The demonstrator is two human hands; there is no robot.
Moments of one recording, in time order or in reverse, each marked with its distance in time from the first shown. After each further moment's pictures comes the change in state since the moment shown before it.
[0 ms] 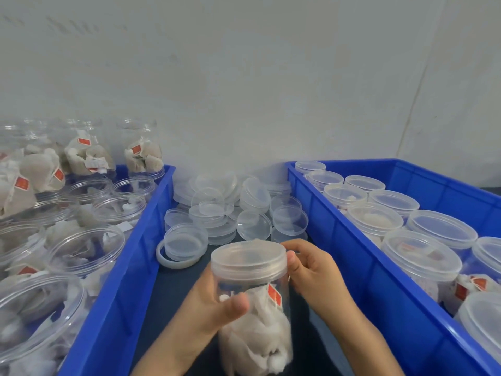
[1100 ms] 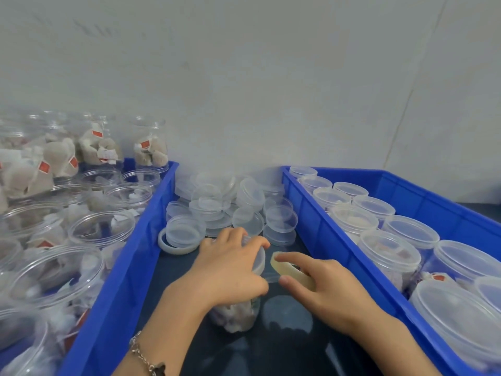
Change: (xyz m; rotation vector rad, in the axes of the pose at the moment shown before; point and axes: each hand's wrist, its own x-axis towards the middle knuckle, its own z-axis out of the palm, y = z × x) left_hand 0.030 0.033 0.023 1.347 -0.167 -0.266; right_hand -0.038 -0.032 -0.046 -0.711 -0.259 -0.074
